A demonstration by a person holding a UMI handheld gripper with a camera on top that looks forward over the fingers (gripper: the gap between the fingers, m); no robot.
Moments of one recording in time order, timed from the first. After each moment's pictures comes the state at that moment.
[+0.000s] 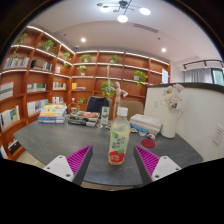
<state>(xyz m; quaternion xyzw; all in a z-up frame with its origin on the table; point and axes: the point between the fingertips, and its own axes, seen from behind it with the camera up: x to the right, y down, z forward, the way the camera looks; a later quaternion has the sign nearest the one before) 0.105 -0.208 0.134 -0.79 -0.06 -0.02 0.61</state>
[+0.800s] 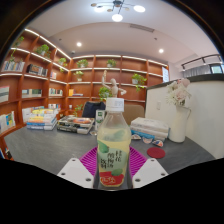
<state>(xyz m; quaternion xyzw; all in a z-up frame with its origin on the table) 0.120 -0.081 0.098 -0.76 -0.04 0.00 0.65</state>
